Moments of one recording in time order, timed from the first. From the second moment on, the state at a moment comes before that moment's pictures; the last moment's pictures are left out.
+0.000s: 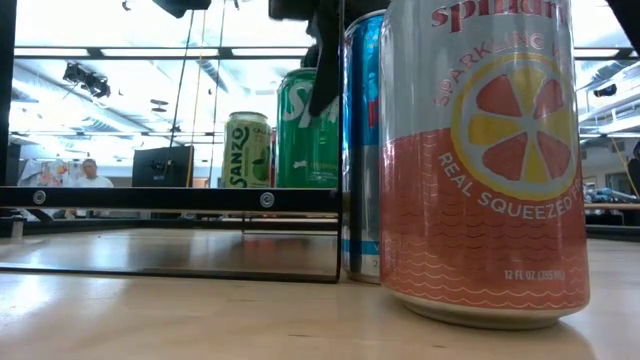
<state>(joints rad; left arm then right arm) -0.35 0.97 0.92 -0.52 -0.18 0.05 0.16 2.04 1.85 -0.98 0.15 -0.06</state>
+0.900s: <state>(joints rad) -0.32 1.10 0.92 -0.37 -0.24 -0.17 0.22 1.78 1.68 -0.76 0.31 -0.17</state>
